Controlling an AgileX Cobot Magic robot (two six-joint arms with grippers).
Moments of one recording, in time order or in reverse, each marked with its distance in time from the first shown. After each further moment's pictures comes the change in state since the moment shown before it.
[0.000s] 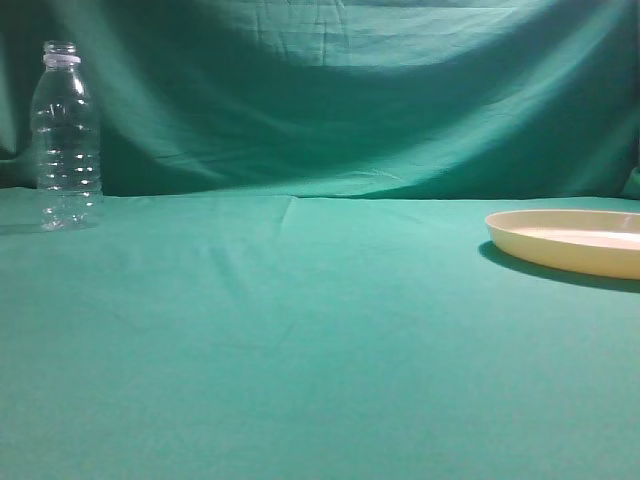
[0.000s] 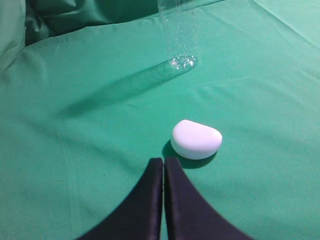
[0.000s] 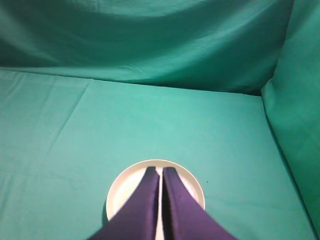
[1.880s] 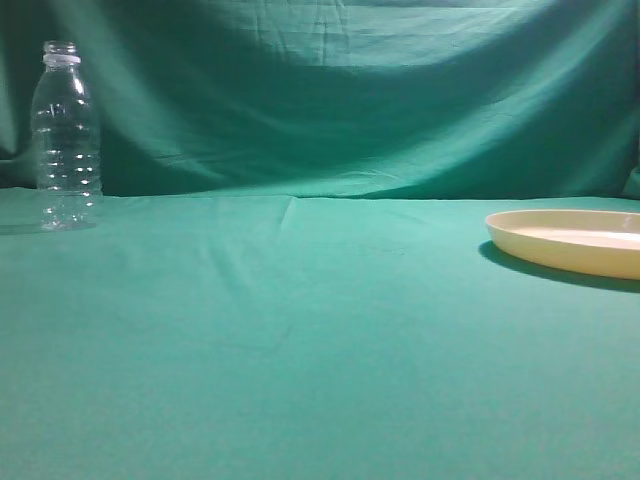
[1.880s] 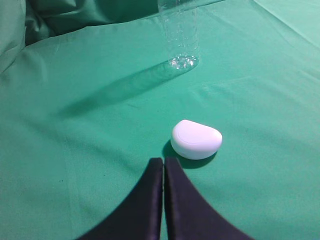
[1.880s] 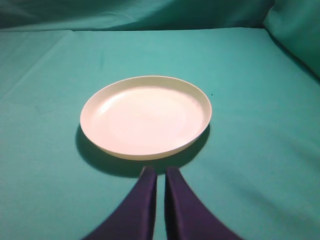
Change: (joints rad) left arm 0.000 0.000 0.000 0.000 0.000 0.000; right arm 0.102 -0.651 0.996 -0.134 -0.459 0.179
